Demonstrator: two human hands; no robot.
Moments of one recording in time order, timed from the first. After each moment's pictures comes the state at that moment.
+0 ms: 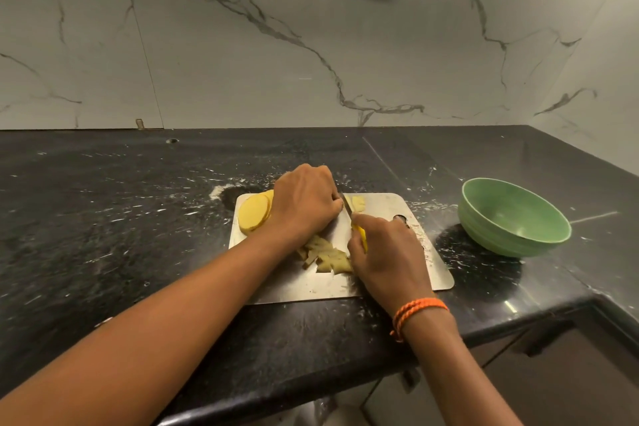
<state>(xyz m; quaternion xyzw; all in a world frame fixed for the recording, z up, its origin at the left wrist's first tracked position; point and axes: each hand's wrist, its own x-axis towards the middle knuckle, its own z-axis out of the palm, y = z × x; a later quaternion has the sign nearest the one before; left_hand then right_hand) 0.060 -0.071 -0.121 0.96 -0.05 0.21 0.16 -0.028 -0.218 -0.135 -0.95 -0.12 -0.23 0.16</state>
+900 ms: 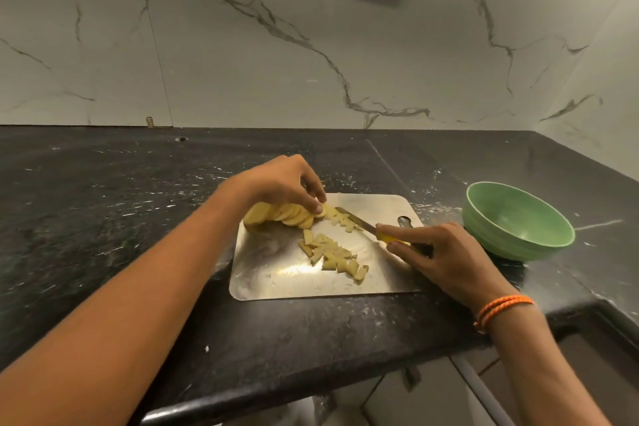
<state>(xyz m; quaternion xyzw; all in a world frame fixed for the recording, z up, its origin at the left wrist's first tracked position) 0.077 0.000 -0.087 0.94 -0.19 -0.08 0.27 -0.020 -0.307 -0.117 -0.94 -0.24 -0.11 0.22</state>
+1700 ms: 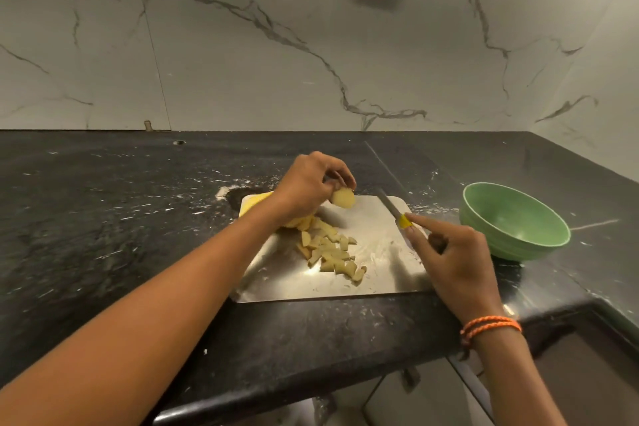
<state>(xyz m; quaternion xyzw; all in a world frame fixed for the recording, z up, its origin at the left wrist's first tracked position) 0.066 -0.046 -0.100 0.89 -0.19 0.10 0.39 -0.029 -0.302 -0.137 -0.90 -0.09 -0.27 0.34</state>
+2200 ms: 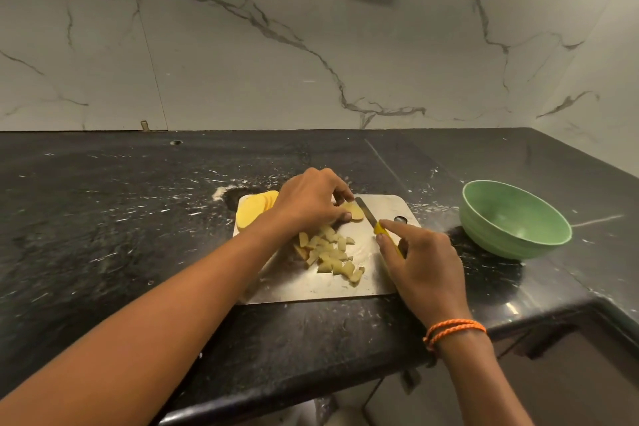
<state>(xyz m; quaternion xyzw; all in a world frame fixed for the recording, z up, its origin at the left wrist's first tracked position) 0.062 -0.063 -0.110 0.96 -0.16 0.08 0.21 -0.041 -0.258 -0.137 -0.93 -0.07 -0.25 0.24</state>
